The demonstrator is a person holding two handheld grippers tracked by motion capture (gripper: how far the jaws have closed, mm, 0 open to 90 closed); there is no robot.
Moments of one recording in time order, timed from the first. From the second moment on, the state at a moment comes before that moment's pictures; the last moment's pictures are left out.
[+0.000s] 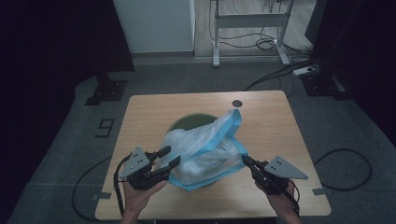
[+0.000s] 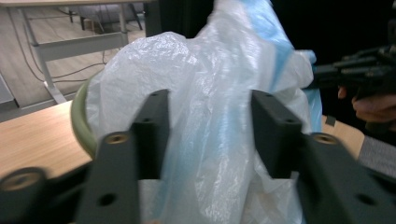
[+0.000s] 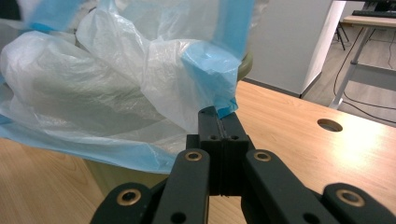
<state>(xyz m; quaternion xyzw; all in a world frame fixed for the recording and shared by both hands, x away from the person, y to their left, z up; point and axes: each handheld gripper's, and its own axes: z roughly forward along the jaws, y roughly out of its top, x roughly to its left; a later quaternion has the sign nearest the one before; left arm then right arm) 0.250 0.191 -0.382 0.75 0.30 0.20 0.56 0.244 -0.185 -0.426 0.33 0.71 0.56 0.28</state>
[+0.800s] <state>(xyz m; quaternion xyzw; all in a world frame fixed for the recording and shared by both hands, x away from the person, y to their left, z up) 0.263 0.202 -0.393 0.72 0.31 0.19 0.59 0.251 -0.192 -0.389 0.32 0.68 0.60 0.29</state>
